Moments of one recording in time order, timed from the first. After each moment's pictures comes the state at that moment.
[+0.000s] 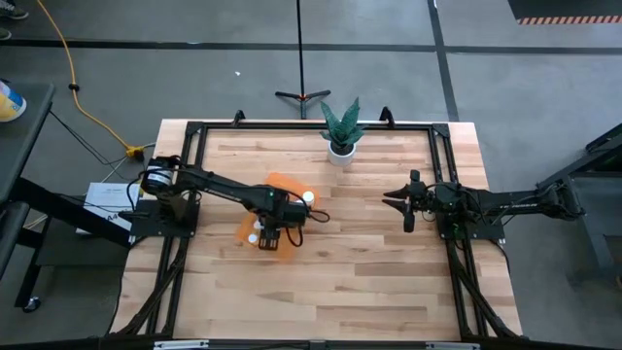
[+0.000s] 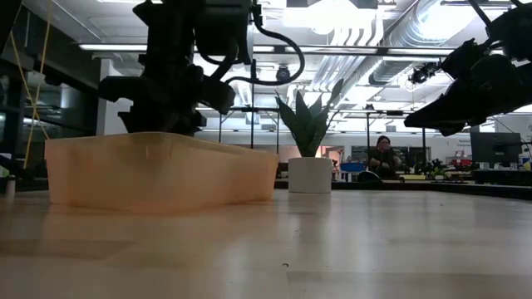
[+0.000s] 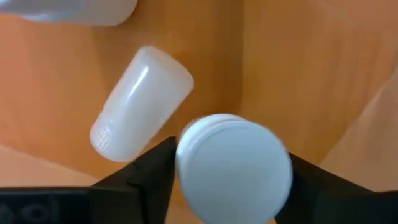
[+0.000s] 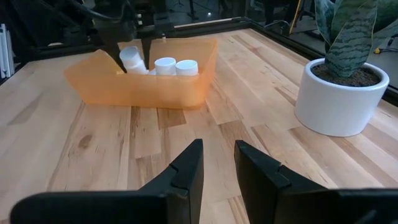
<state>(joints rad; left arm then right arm) -0.10 1.81 1.22 -0.96 -0.04 -0.03 -0.04 0.33 0.01 0.05 0.17 0.15</state>
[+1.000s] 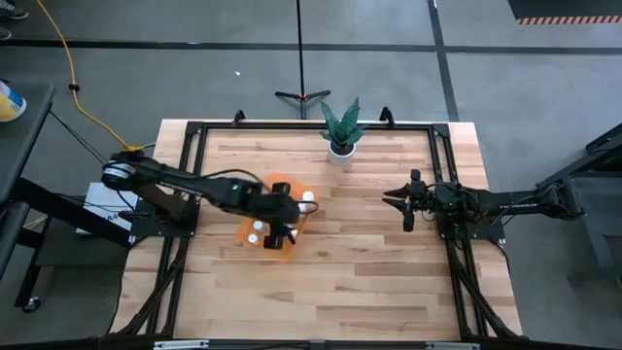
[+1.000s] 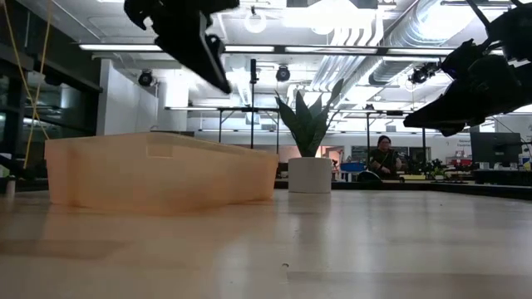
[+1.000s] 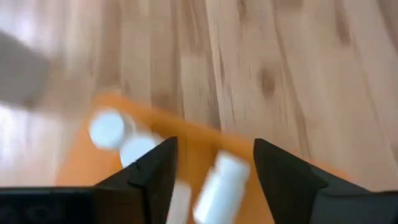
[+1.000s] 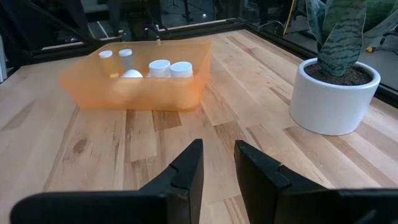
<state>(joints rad) -0.16 1.49 1.12 -0.57 -0.15 0.03 -0.04 0.33 0.01 0.05 0.19 0.16</state>
